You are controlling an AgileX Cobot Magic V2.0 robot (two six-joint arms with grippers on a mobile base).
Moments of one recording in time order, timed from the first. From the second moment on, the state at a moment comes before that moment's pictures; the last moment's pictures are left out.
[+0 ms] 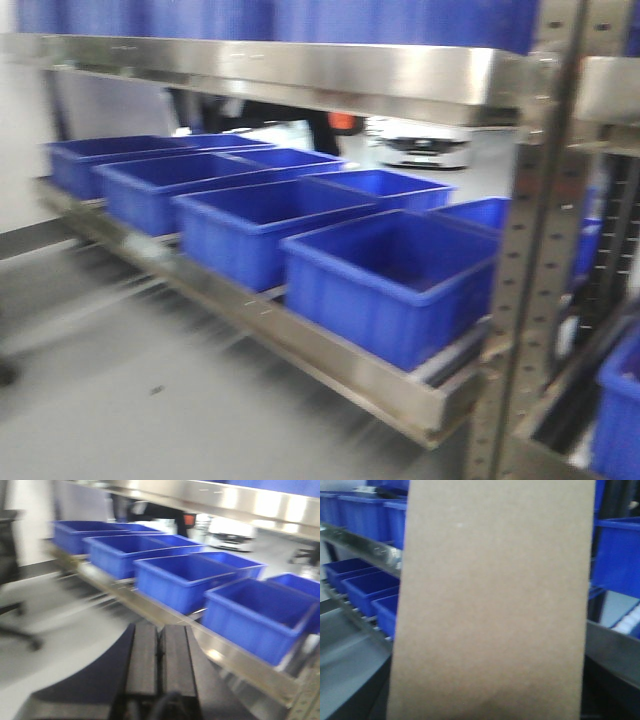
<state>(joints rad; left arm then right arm) -0.07 -0.01 0.03 -0.09 0.11 0.02 0.14 0.30 -0.70 -0.22 0.55 0.31</state>
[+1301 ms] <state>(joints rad) -0.07 -0.01 0.03 -0.09 0.11 0.02 0.14 0.30 -0.70 -0.22 0.55 0.31</state>
